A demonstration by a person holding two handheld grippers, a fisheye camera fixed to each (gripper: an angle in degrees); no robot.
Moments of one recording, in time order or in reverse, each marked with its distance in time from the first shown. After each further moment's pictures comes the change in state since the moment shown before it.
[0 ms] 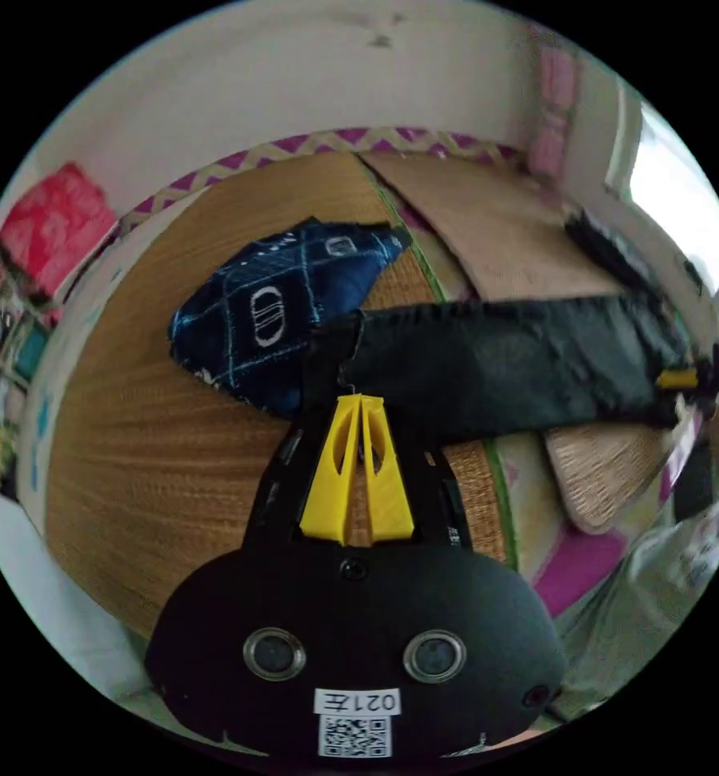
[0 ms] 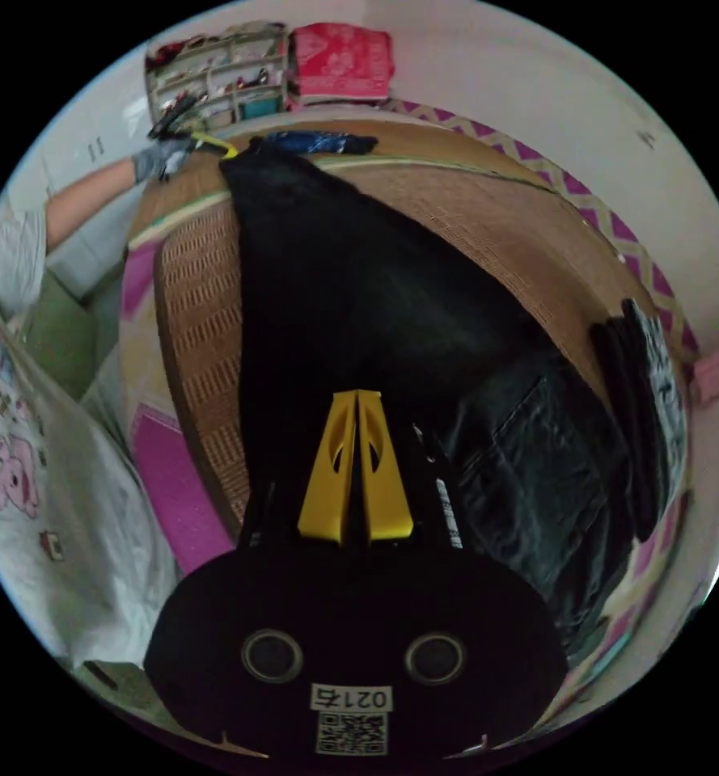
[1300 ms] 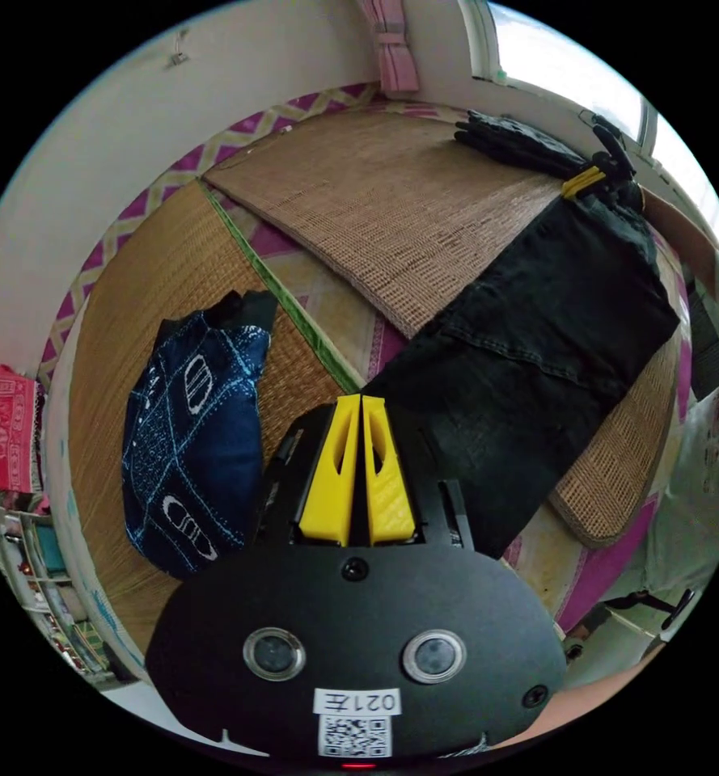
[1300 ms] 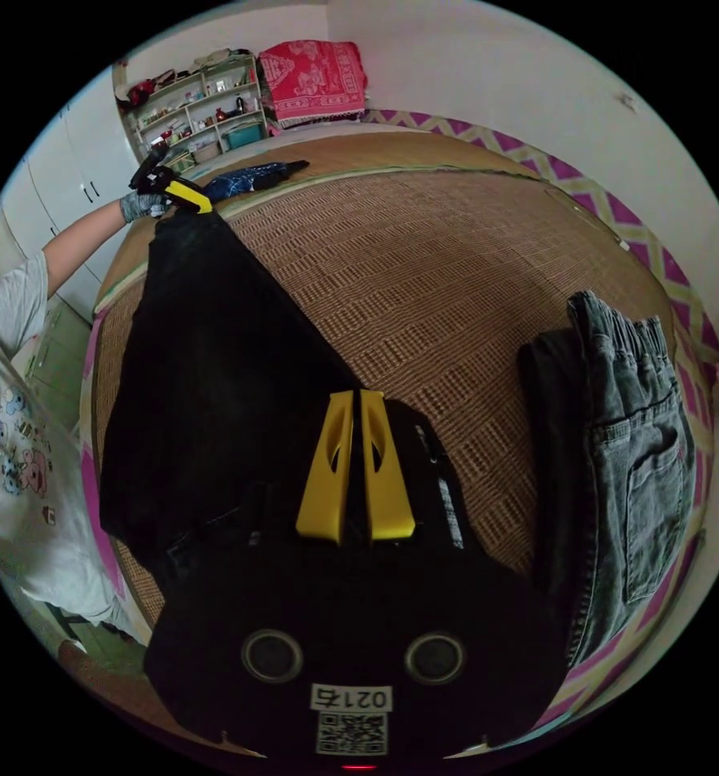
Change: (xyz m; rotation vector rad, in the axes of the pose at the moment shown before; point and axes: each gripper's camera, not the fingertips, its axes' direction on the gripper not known) left arm 0.258 -0.067 0.159 -0.173 0.029 0.663; right arm 0.328 -0.051 0.198 -0.041 -0.019 -0.096
